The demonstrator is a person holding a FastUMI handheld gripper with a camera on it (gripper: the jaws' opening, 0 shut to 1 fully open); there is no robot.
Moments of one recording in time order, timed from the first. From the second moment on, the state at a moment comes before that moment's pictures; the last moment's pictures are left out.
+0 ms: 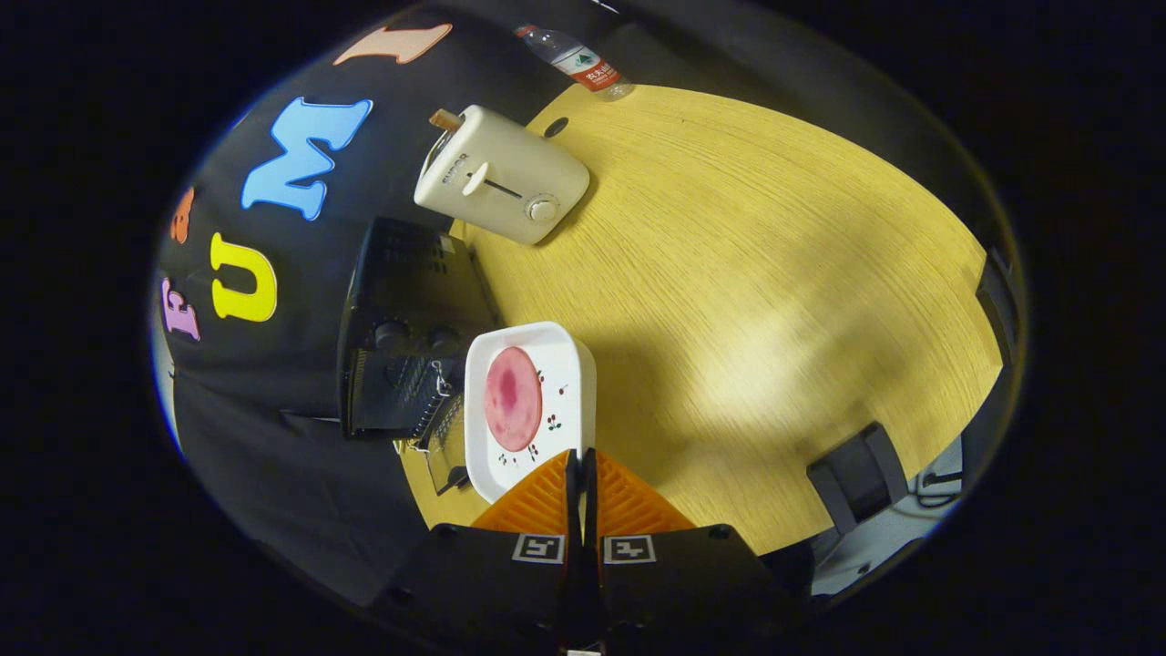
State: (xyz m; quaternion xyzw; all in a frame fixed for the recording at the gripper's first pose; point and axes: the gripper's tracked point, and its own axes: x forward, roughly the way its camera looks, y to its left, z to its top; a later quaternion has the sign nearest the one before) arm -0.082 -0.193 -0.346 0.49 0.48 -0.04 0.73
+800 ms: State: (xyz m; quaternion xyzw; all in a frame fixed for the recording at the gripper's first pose) arm -0.060 -0.109 -0.336 0.50 0.47 0.03 0.73
